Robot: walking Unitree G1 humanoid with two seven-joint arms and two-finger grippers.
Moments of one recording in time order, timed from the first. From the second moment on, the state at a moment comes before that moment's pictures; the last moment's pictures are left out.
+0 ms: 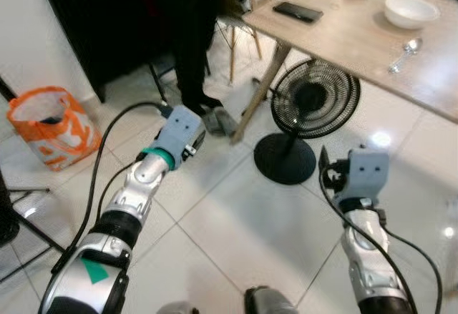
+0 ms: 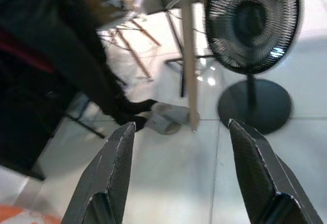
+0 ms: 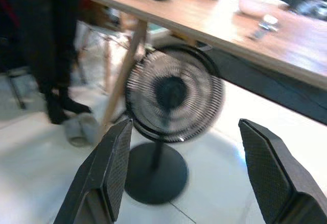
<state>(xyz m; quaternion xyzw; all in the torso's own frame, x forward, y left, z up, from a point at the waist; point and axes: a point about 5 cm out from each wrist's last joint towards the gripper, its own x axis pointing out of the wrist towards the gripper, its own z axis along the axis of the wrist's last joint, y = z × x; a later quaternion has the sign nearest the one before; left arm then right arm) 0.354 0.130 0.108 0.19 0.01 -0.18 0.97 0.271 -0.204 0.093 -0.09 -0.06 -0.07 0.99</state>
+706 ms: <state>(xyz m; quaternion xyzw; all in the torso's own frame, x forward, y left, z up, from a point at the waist) 0.354 0.122 0.107 0.18 0.00 -0.18 0.97 0.271 -0.207 0.095 -0.10 -0.06 -0.08 0.99</state>
